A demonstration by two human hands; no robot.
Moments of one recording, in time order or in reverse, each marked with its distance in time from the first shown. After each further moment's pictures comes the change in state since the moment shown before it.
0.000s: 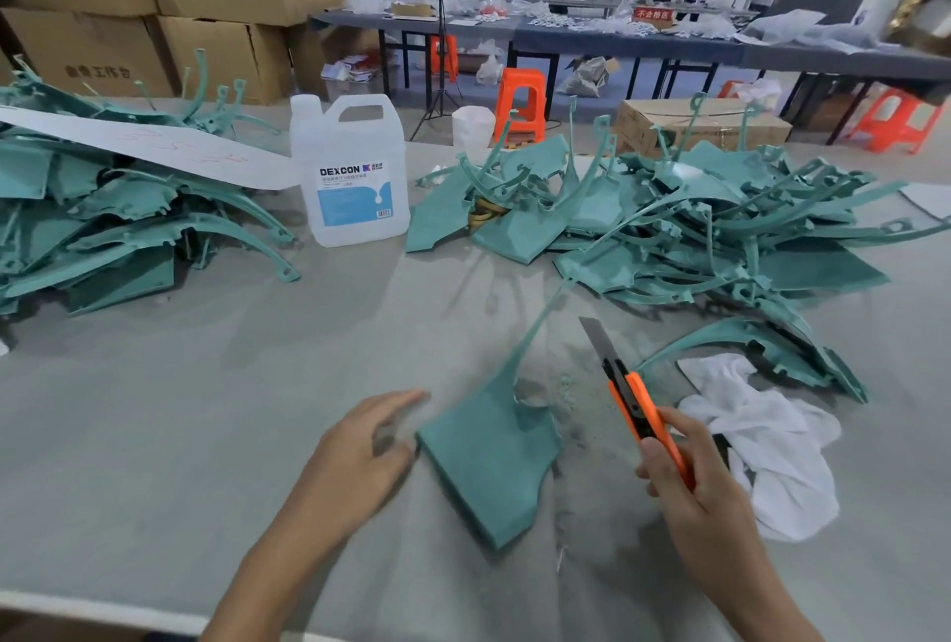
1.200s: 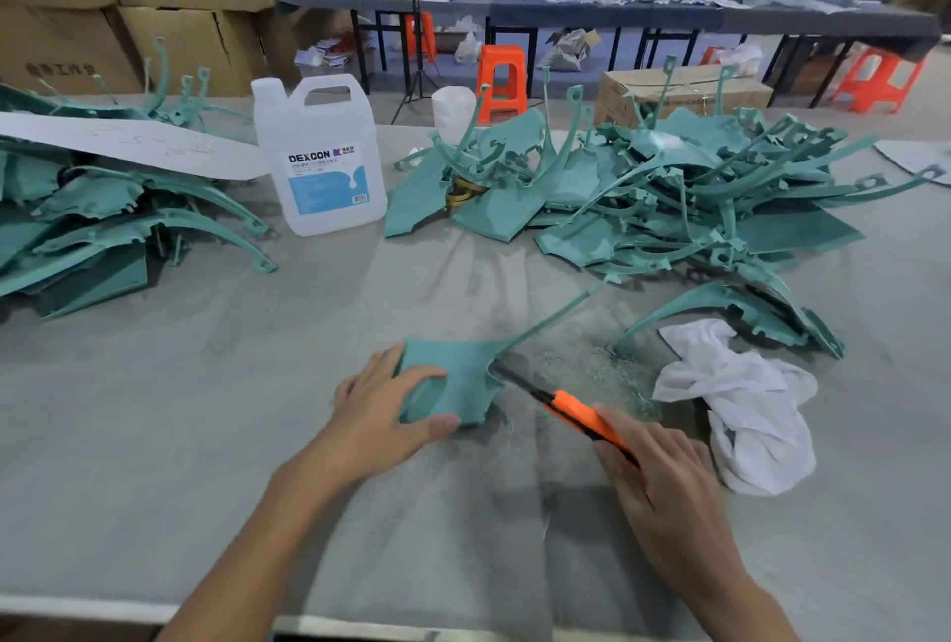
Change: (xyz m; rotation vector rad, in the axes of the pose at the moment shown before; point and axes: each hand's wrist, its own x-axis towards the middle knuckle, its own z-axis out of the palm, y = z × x) left_hand 0.043 -0.007 0.021 0.506 -0.302 -0.042; right_hand -0.017 -0.009 0.010 -0.407 0.107 -0.300
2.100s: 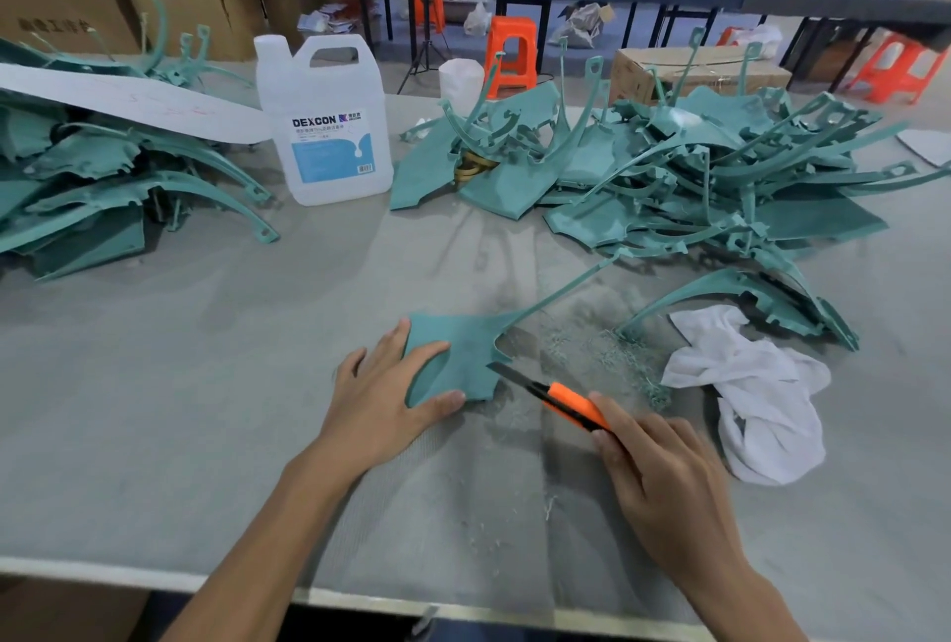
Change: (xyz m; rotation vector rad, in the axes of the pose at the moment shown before) left_hand -0.003 -0.005 0.020 0.009 0.071 0.015; right_hand -0.002 0.000 0.006 -0.146 -0.032 -0.089
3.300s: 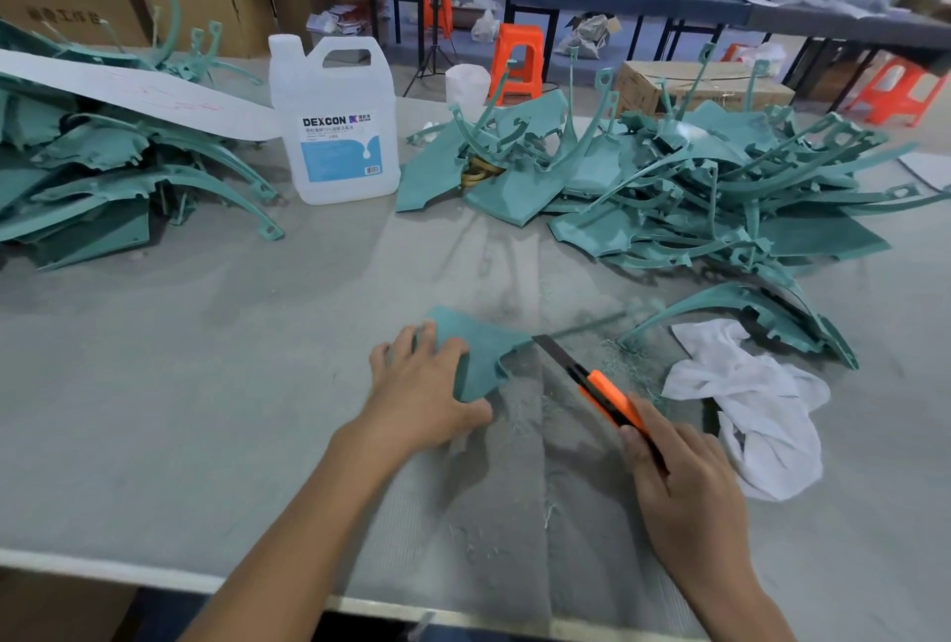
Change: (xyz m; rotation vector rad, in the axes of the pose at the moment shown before) left_hand 0.014 0.054 -0.016 0.115 -0.082 -0.075; right_hand 0.001 0.001 -0.006 0.144 0.034 0.236
